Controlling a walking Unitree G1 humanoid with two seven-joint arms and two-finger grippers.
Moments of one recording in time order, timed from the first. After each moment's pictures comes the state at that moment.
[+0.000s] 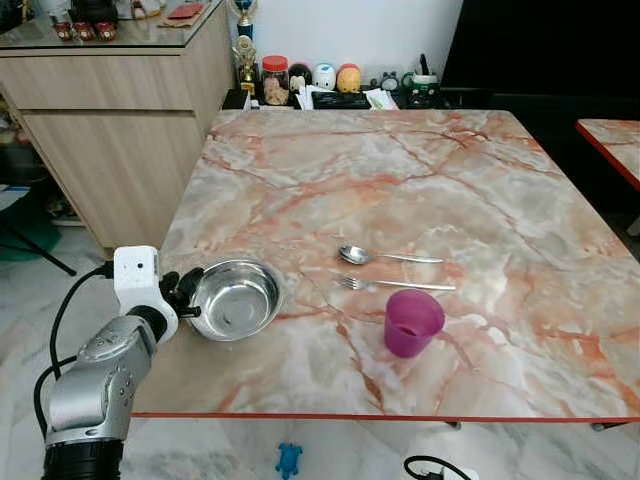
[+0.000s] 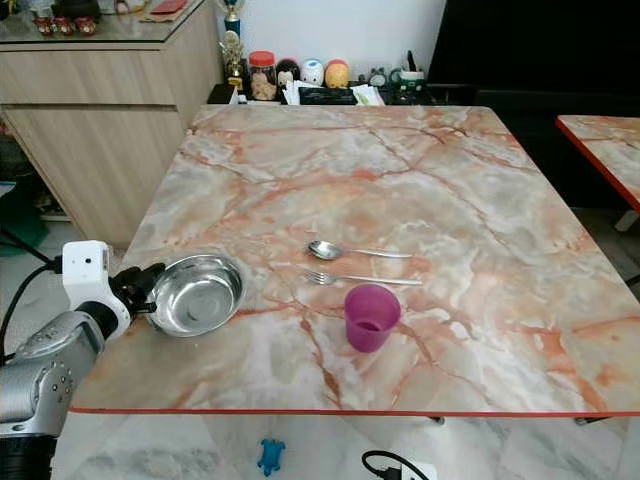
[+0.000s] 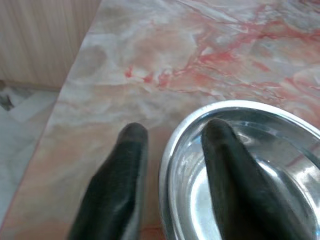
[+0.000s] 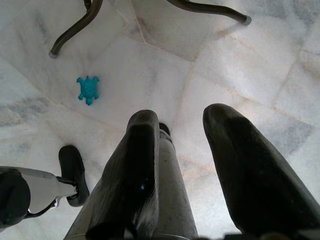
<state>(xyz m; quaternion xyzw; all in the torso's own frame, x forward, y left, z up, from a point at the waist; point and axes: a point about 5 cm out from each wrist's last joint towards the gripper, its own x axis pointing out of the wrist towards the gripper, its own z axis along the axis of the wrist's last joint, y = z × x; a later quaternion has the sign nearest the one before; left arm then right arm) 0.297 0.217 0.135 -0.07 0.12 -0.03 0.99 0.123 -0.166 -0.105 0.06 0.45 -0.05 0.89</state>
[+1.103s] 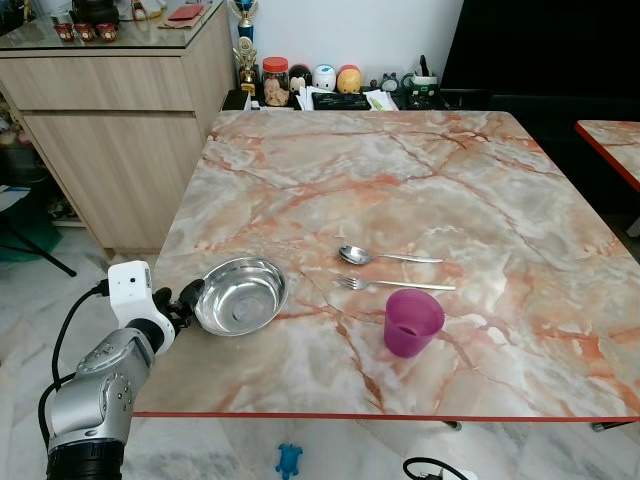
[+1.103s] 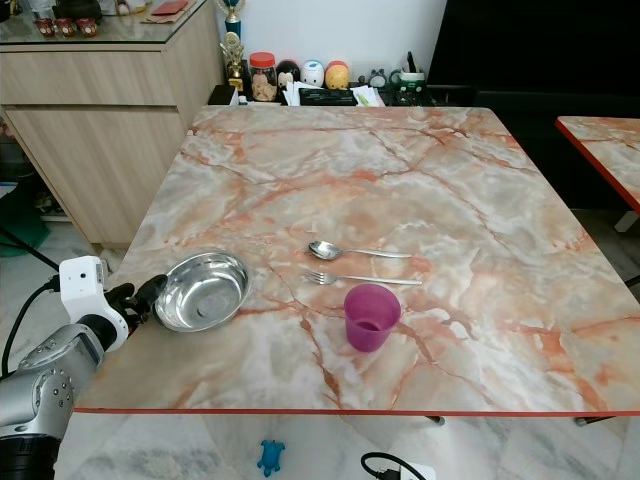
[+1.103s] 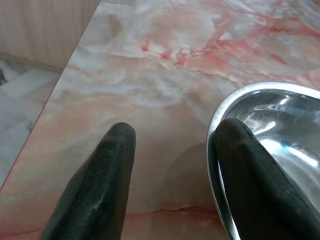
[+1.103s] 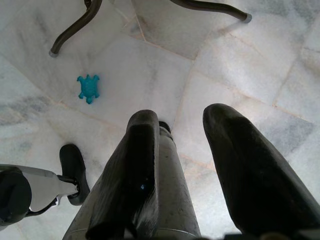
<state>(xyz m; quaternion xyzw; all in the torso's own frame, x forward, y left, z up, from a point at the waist) 0.296 0.231 0.116 -0.12 0.13 -0.02 0.98 0.121 -0.165 -0.105 0.07 0.46 -0.05 0.89</state>
